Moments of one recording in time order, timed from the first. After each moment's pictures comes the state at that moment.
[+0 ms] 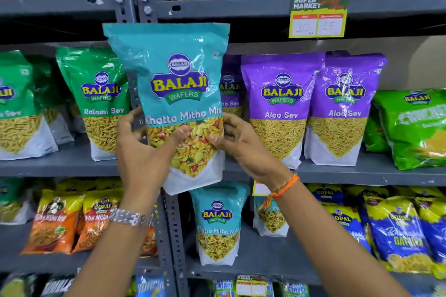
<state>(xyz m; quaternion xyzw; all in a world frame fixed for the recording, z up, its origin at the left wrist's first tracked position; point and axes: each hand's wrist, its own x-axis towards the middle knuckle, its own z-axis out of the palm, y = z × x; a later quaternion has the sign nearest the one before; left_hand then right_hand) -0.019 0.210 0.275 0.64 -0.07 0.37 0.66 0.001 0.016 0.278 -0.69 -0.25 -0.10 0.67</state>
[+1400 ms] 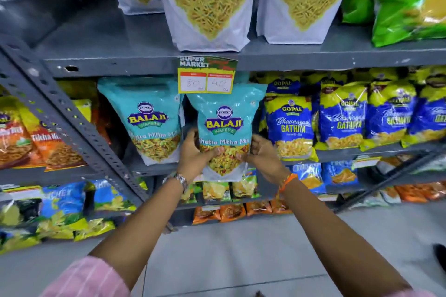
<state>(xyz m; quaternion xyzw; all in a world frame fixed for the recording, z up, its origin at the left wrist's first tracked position) 0.024 0.023 -0.027 0.79 -0.05 -0.09 0.61 -0.025 -0.183 -0.053 -0.74 0.10 0.00 0.67</state>
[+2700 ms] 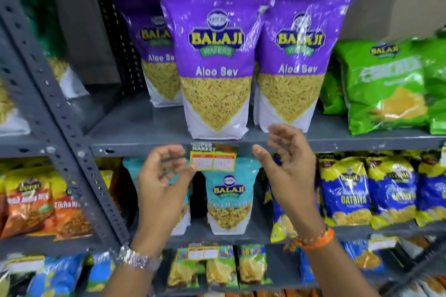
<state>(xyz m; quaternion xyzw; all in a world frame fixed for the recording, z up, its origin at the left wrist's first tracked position) -0.029 0.055 0.158 0.68 -0.11 0.18 0.70 -0.053 -0.156 0.167 -0.68 -0.04 -0.39 0.62</state>
